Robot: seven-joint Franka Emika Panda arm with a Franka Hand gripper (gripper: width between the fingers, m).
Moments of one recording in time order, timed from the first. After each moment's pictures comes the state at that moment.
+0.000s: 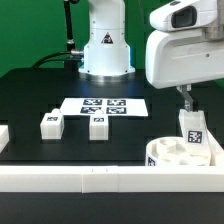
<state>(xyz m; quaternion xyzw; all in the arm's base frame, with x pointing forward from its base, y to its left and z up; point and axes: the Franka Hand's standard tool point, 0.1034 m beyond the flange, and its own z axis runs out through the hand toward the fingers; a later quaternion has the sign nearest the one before) 0.622 0.136 0.104 -0.99 -0.08 -0.01 0.06</state>
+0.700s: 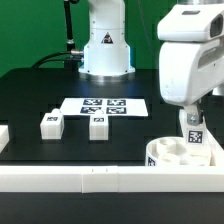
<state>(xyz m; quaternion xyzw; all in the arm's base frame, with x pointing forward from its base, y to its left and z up) 0.620 0.117 0.088 -0.89 -0.45 -0.02 0.04</state>
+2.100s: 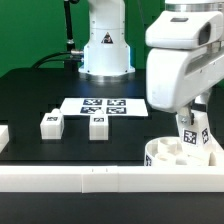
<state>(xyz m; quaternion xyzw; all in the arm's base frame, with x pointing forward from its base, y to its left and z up) 0.617 0.104 0.081 -0.93 -0.37 -0.01 0.03</state>
